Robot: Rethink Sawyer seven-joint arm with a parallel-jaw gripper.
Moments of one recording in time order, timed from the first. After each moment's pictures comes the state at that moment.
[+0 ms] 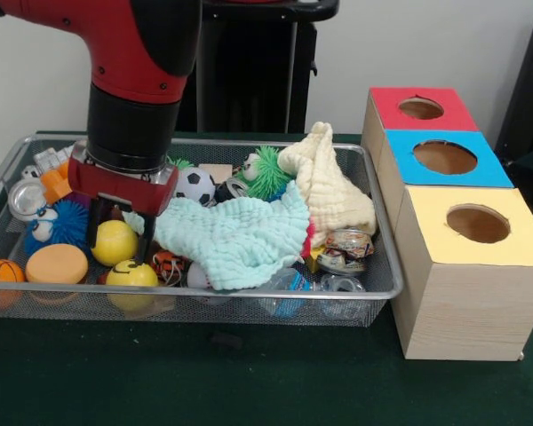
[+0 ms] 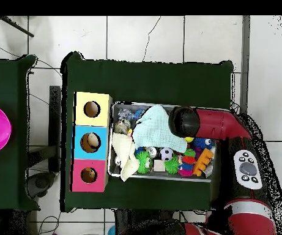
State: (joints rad) arm -0.42 -0.47 0.02 1.35 -0.37 0.52 1.83
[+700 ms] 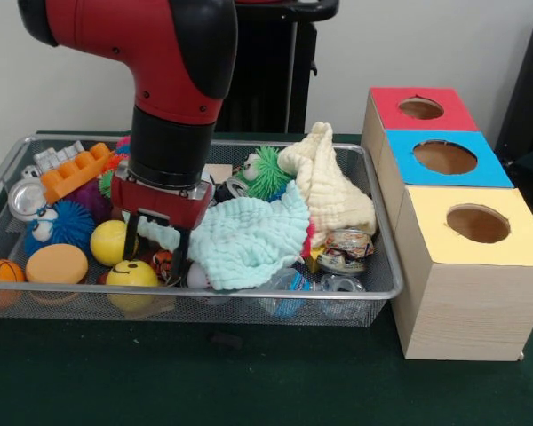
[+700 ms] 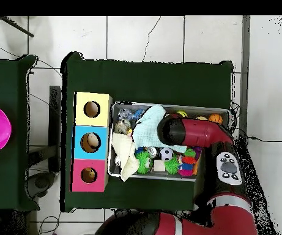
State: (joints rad) arm -0.34 -0.42 -0.06 1.42 -0.29 0.35 1.84
